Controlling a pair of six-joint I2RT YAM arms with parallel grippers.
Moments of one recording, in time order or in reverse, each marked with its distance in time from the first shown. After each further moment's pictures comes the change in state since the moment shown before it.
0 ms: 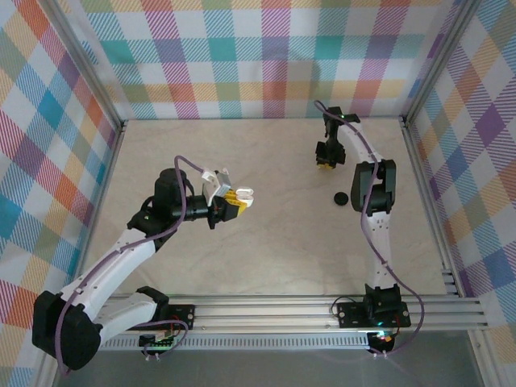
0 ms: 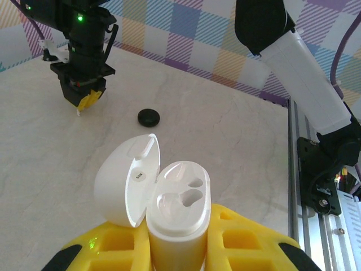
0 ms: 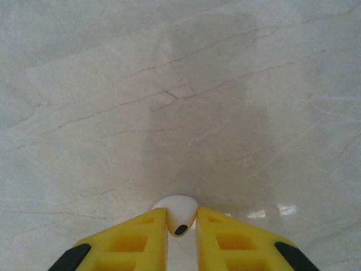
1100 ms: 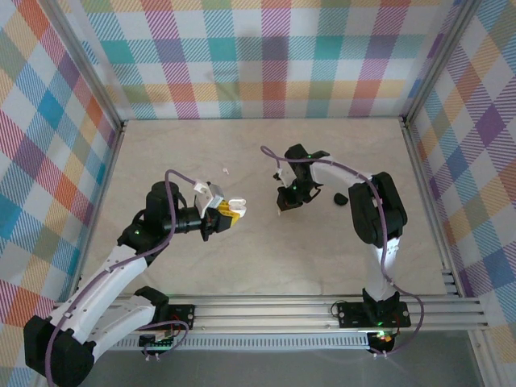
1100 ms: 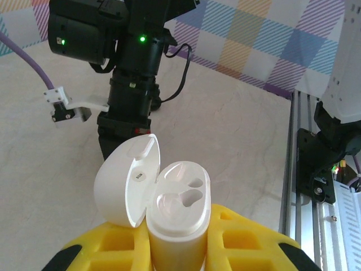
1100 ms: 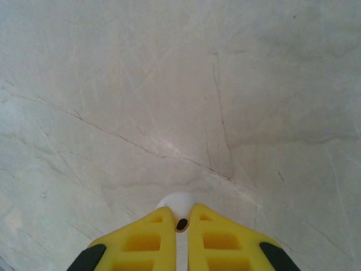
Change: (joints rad) left arm 0.000 -0.150 -0.086 -0.093 -0.051 -0.012; right arm 0.321 -0.497 -0.822 0.299 -0.336 -0.346
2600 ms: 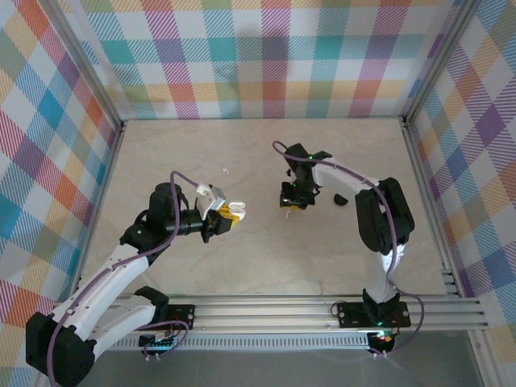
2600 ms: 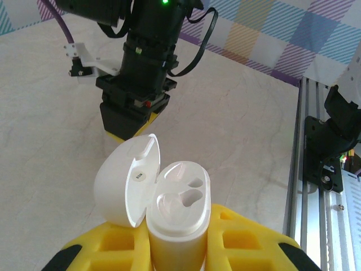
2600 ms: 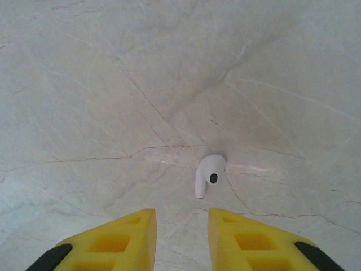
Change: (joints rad) left arm 0.000 0.014 -0.014 -0.023 -0.015 0.028; right arm 0.037 -0.077 -0.031 -0.011 0.172 0.524
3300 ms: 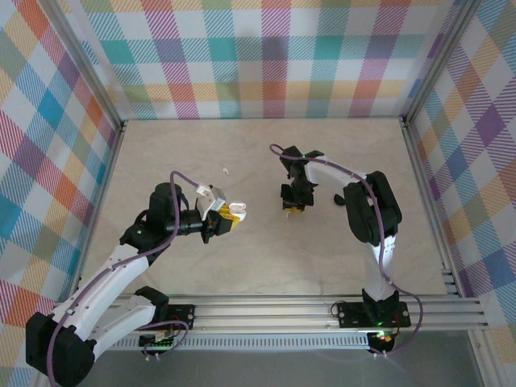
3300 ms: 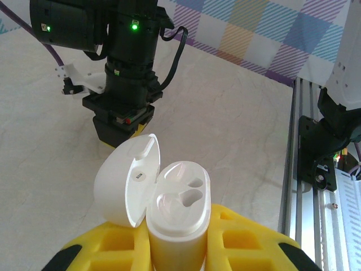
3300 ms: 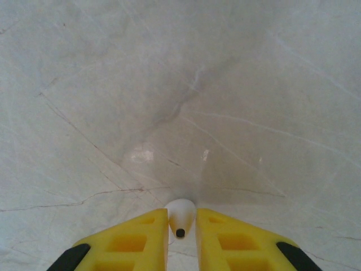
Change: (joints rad) left arm 0.000 0.000 0.000 0.000 0.018 0.000; right arm 0.003 0.119 0.077 -0.055 0.062 0.014
